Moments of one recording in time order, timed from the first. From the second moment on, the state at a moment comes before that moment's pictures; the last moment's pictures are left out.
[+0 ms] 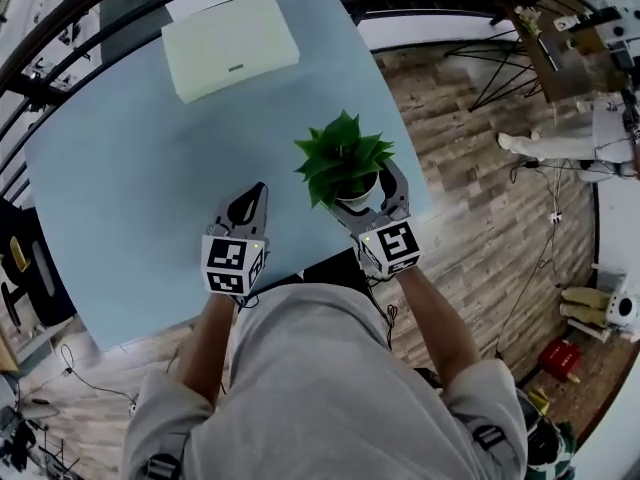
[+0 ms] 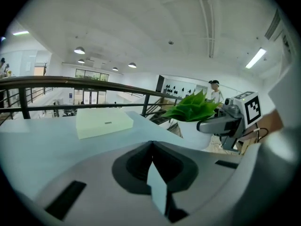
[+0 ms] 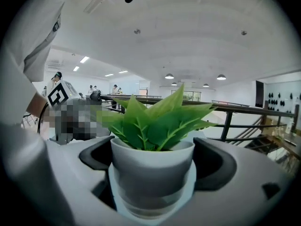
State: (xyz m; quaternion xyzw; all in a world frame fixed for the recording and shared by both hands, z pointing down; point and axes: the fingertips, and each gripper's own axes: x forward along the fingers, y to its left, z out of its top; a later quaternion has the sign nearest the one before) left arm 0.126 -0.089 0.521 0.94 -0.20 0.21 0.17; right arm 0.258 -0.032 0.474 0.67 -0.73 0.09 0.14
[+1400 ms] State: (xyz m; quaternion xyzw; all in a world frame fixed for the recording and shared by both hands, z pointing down) left arm 0.128 -0.049 0.600 0.79 -0.49 0.22 0.28; right arm 0.287 -0.115 0.563 0.39 -0.90 0.09 0.17
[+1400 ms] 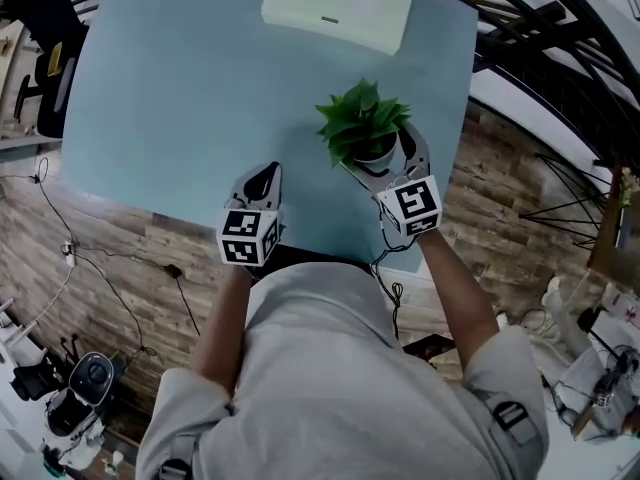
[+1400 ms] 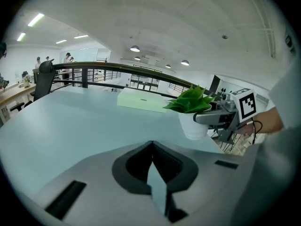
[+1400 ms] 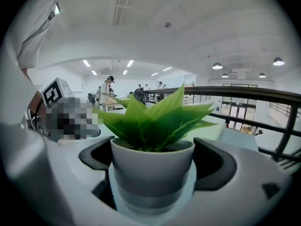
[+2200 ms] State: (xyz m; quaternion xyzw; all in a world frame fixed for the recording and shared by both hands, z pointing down) left arm 0.122 -0.041 0.630 0.78 -0.50 0.23 0.30; right arm 0.267 -0.138 0.608 0.38 -0.90 0.08 0.20
